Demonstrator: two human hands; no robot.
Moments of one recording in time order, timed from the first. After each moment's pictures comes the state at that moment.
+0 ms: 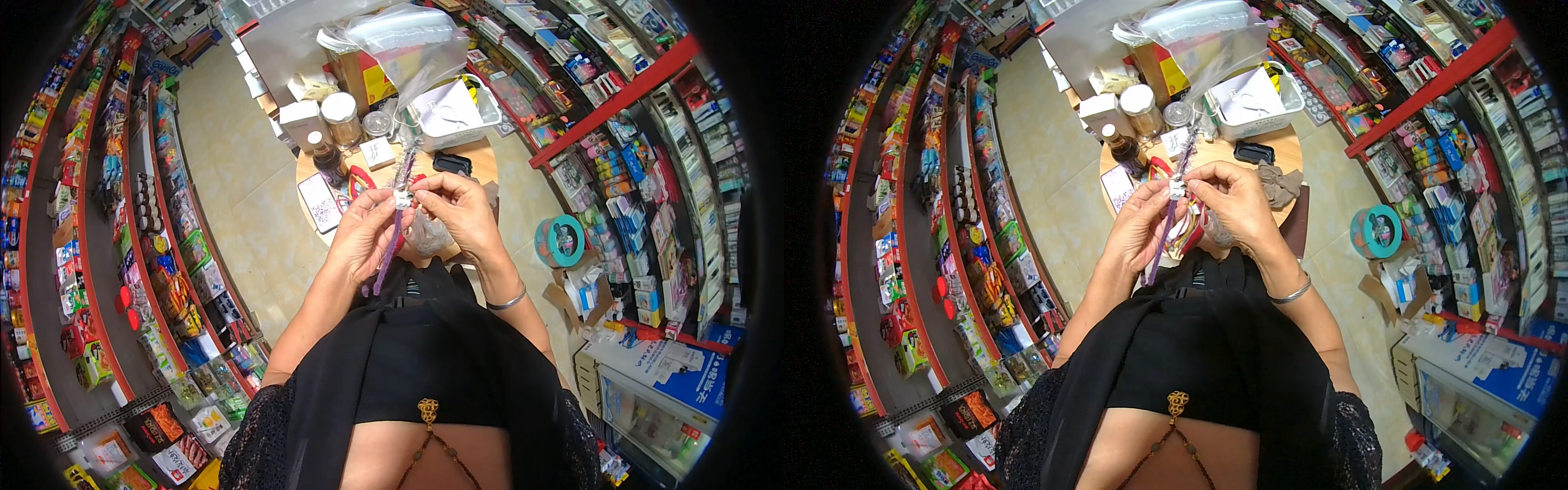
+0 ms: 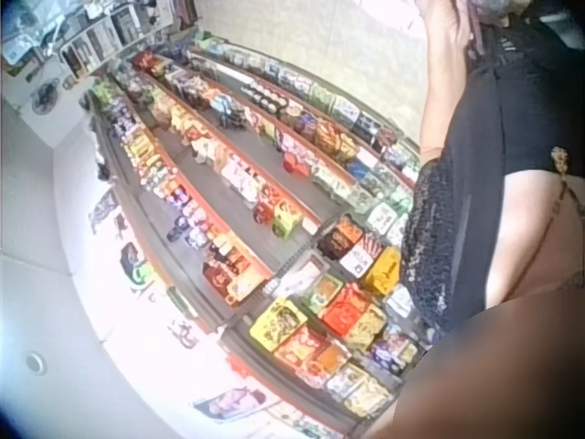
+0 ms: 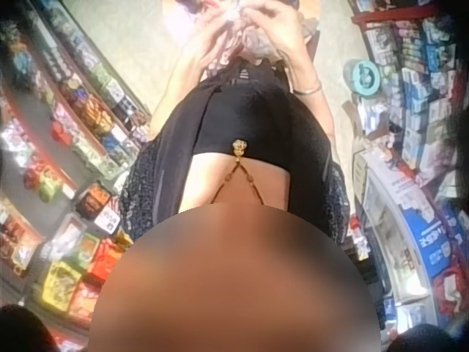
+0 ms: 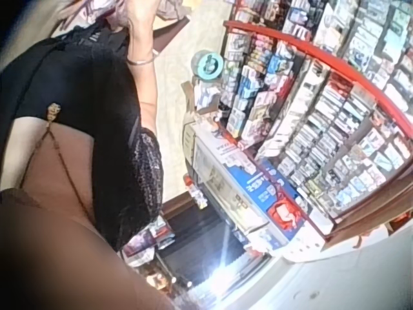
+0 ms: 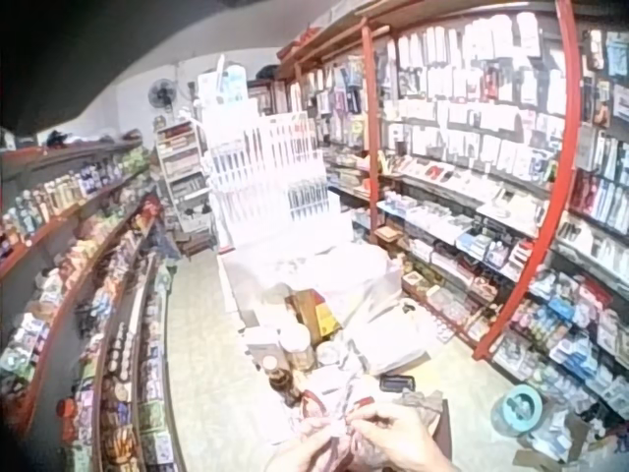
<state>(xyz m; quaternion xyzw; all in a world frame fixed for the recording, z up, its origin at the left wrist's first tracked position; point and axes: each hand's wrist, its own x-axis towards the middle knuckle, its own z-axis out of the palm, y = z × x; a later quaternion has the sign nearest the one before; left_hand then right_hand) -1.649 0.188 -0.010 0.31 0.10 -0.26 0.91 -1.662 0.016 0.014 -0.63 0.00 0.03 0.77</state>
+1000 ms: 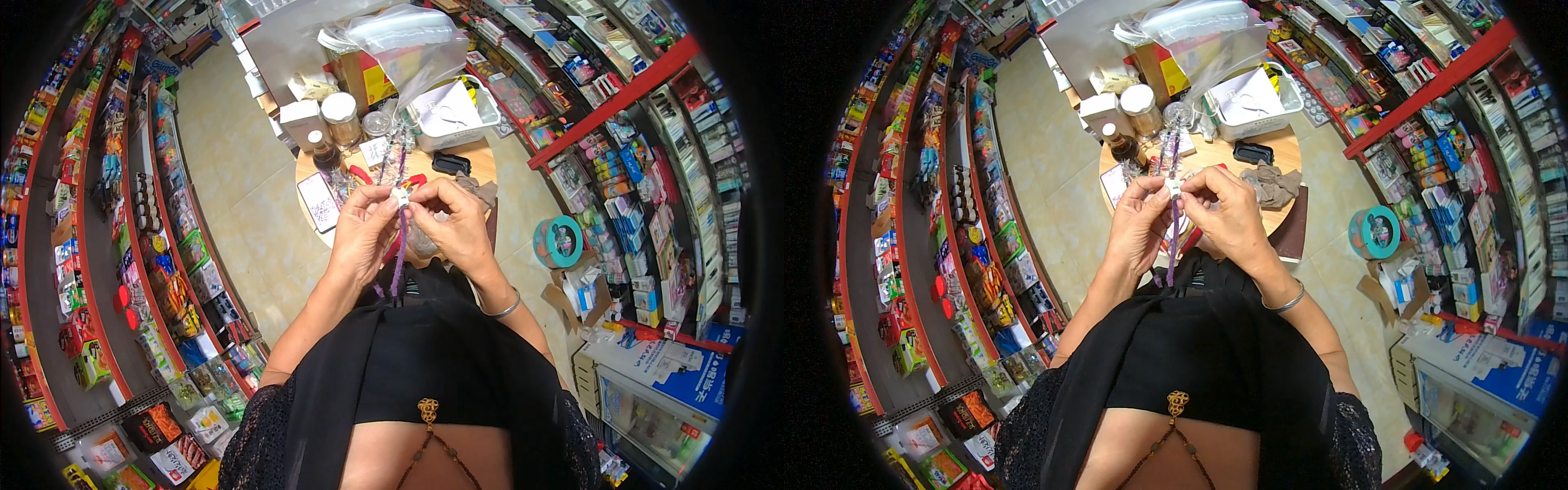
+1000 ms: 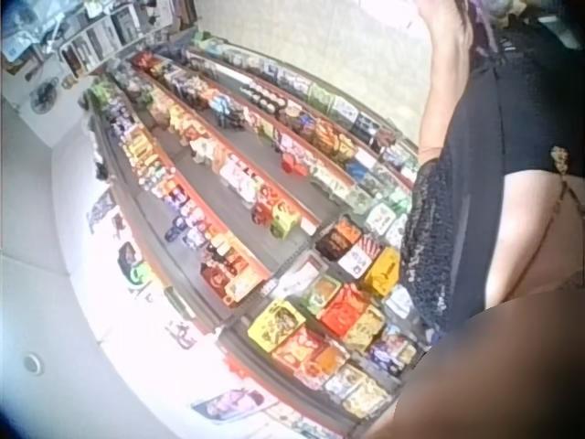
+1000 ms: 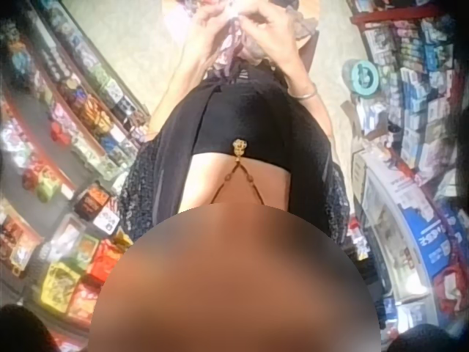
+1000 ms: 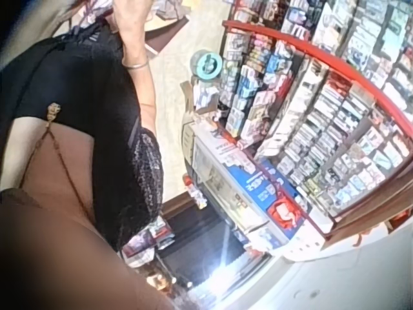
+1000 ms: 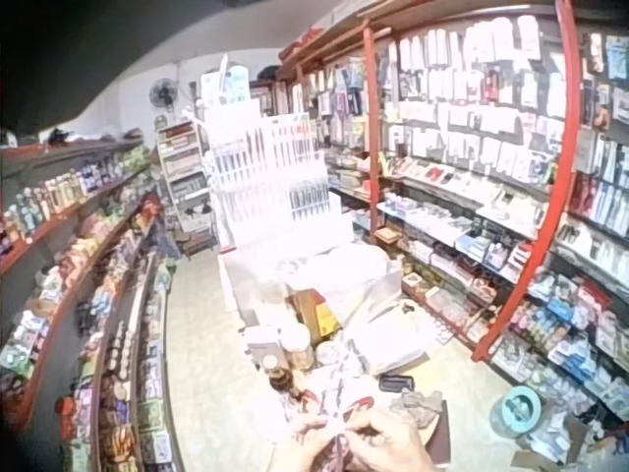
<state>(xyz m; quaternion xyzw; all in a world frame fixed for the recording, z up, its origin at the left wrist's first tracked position) -1.660 0.184 -0.001 0.36 0.05 -0.18 0.91 -1.676 0.029 0.024 -0.80 -0.07 -0.10 0.59</state>
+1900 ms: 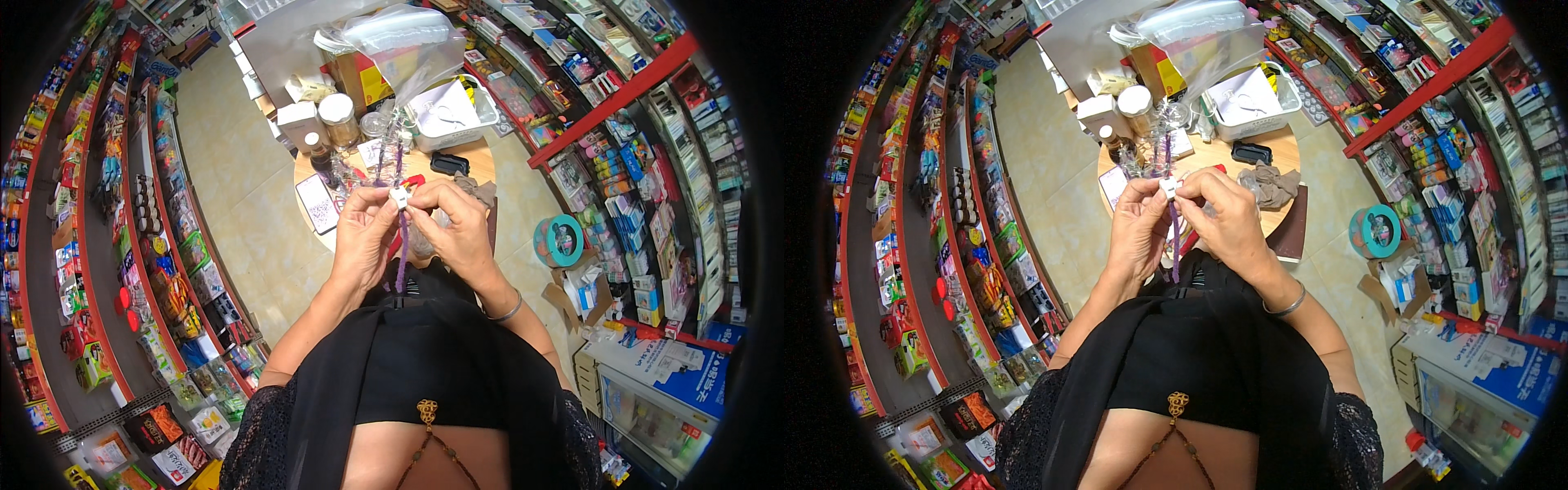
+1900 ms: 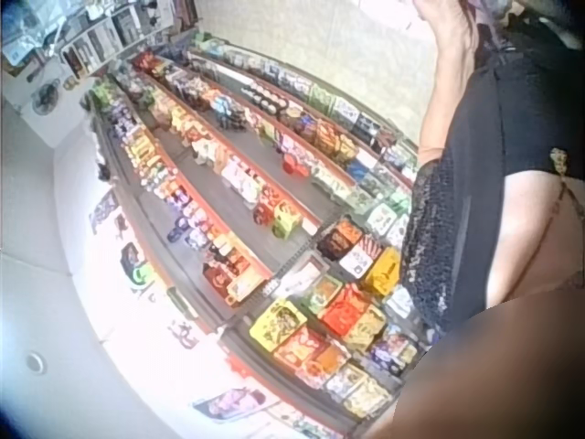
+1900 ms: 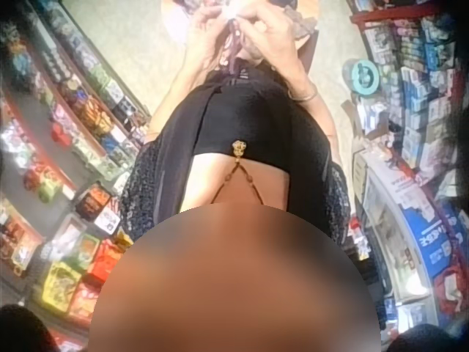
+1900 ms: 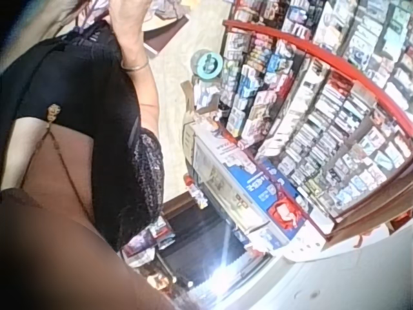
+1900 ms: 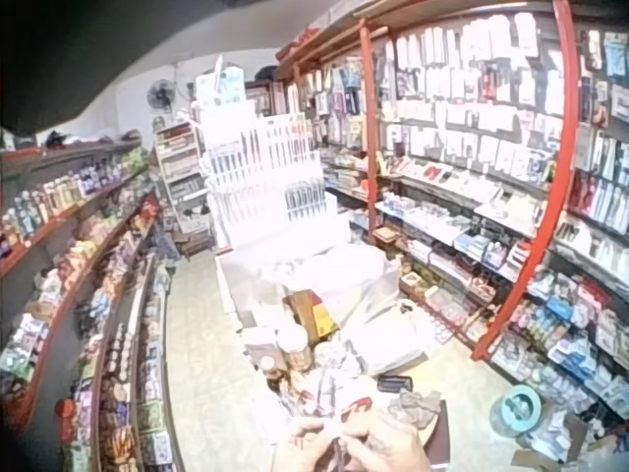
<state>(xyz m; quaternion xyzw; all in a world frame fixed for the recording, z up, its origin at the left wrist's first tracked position) -1.664 0.172 0.004 0.33 0.01 -0.15 0.93 -1.678 0.028 0.039 -0.79 -0.16 -0.22 0.55</state>
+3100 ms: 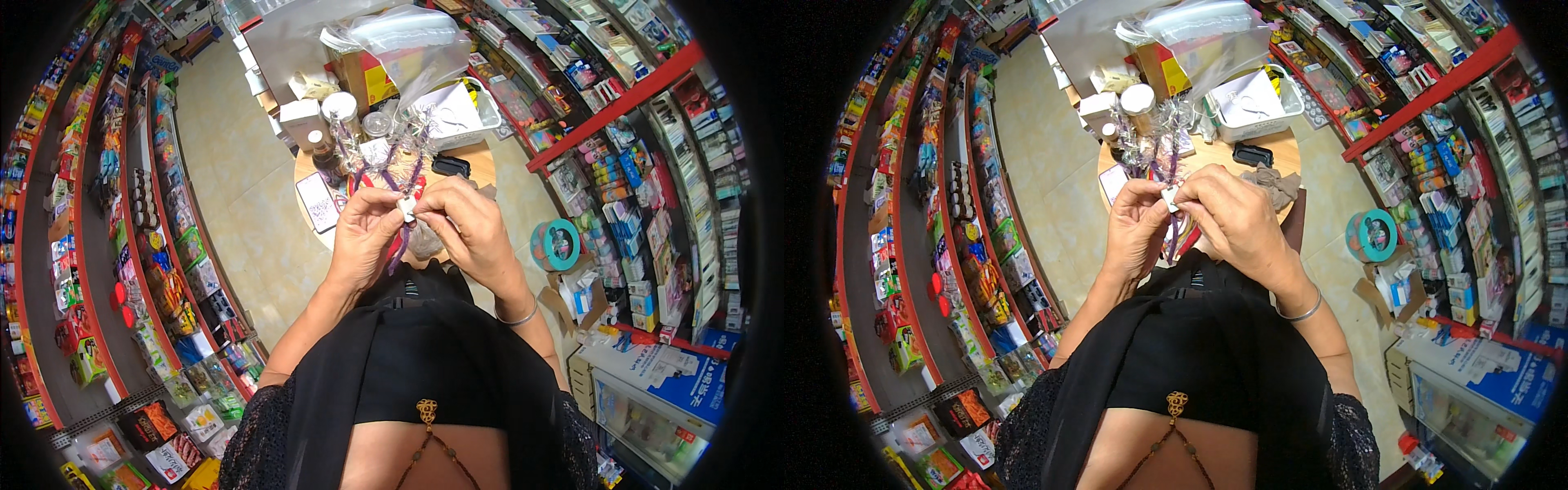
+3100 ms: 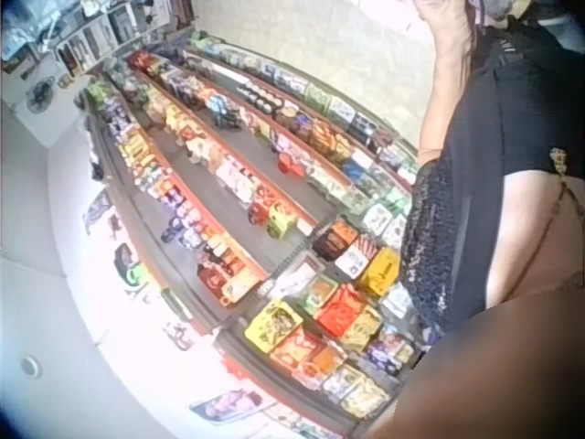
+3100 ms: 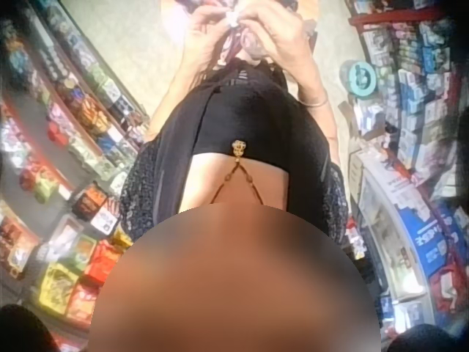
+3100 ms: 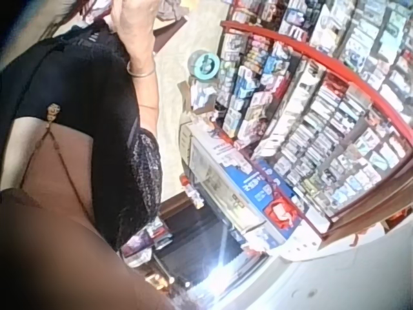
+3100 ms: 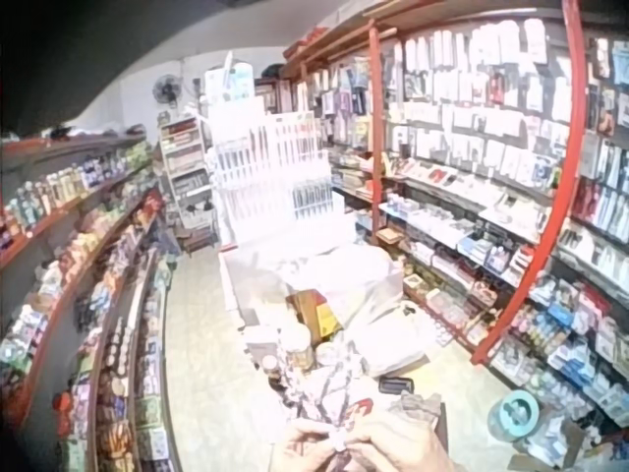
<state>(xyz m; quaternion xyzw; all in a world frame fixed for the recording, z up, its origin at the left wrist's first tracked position) -1.666 0.182 0.004 0.36 -0.10 -0.12 0.92 -1.677 0.017 0.069 -0.83 -0.27 -0.20 0.45</state>
